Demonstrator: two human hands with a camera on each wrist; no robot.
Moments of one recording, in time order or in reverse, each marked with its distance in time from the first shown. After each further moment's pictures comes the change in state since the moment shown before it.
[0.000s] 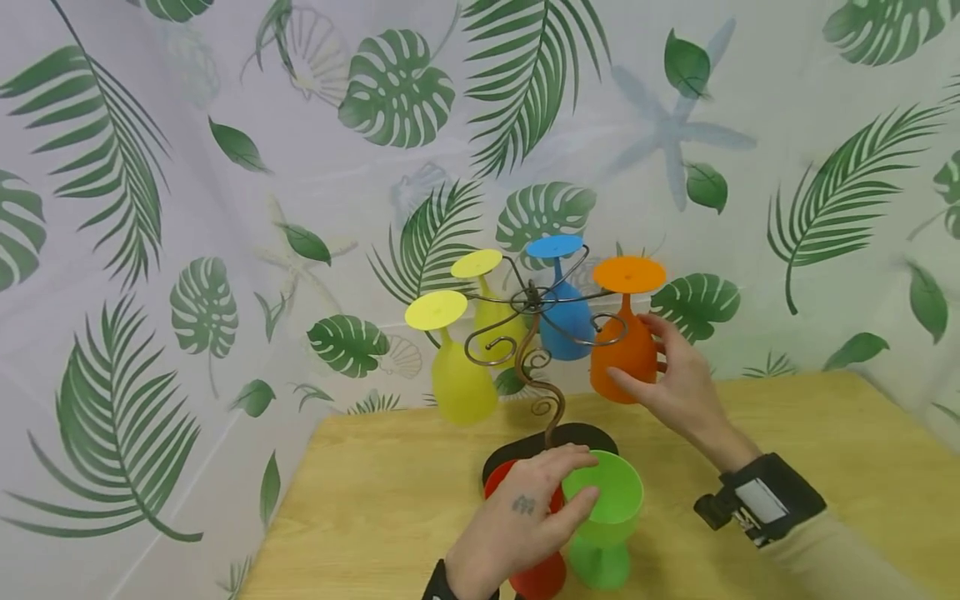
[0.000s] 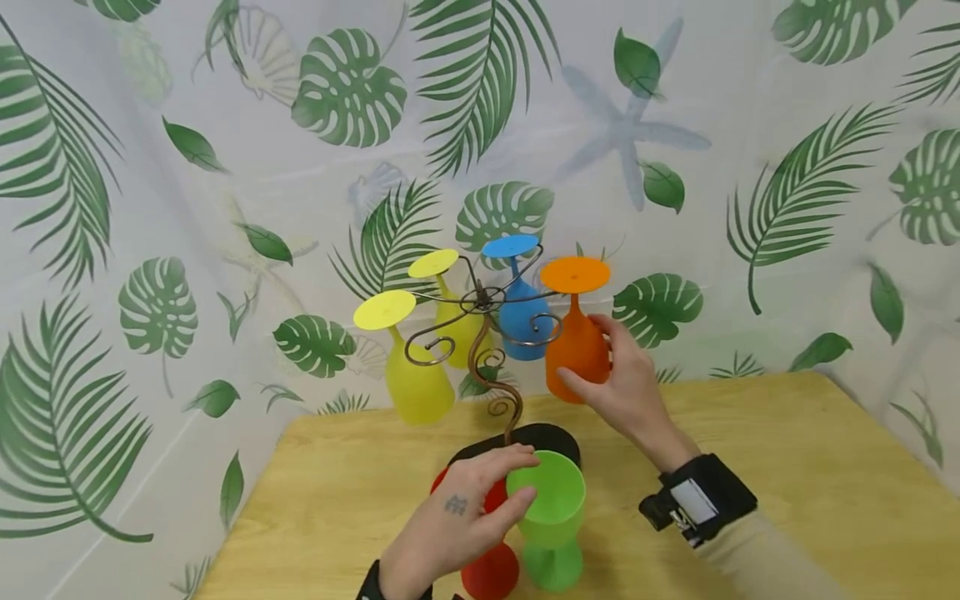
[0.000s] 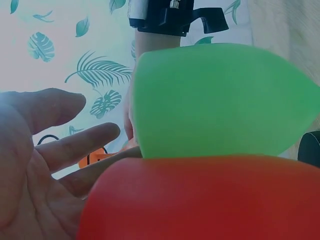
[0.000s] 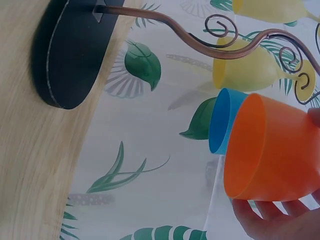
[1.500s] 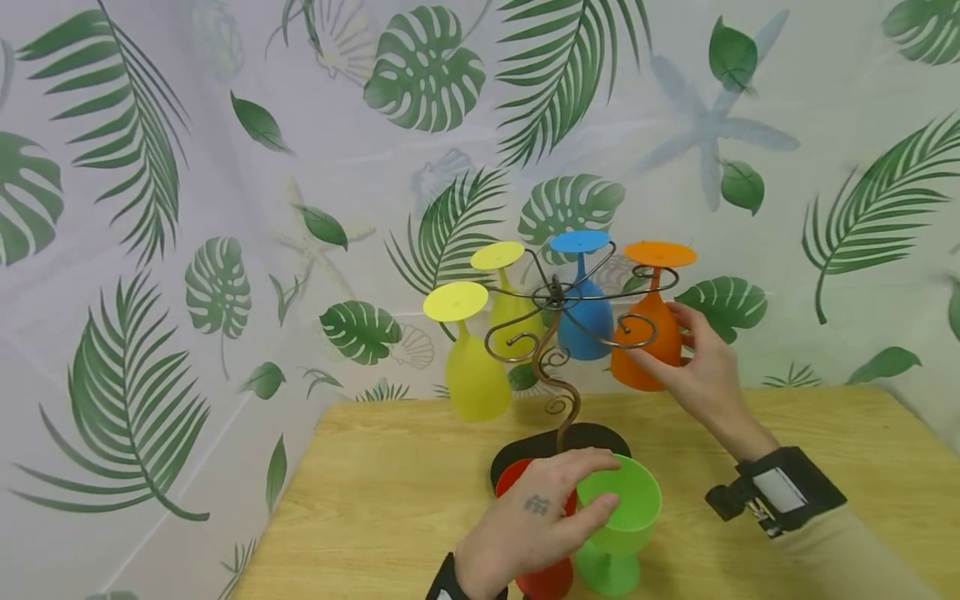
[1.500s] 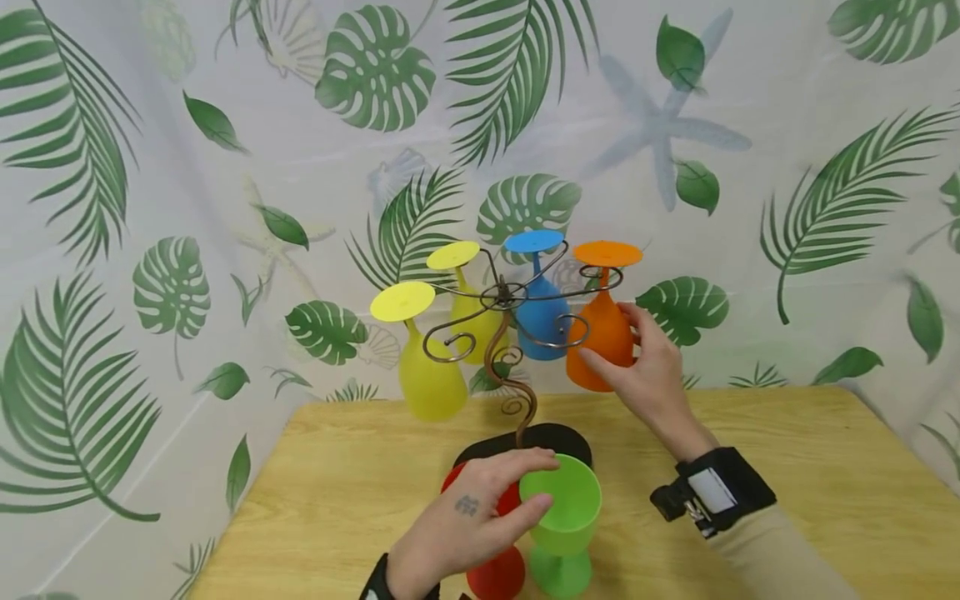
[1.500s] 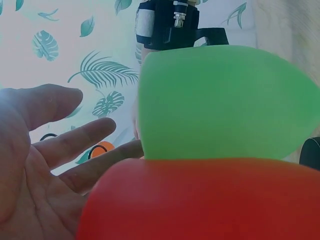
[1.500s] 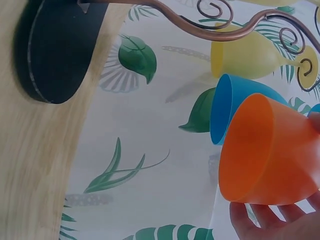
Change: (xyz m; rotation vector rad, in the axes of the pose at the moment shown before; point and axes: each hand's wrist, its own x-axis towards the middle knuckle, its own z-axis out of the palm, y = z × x) left_hand -0.001 -0.007 -0.007 -0.082 -0.051 0.061; right_hand 0.018 0.003 0.003 -0.013 0.051 0.078
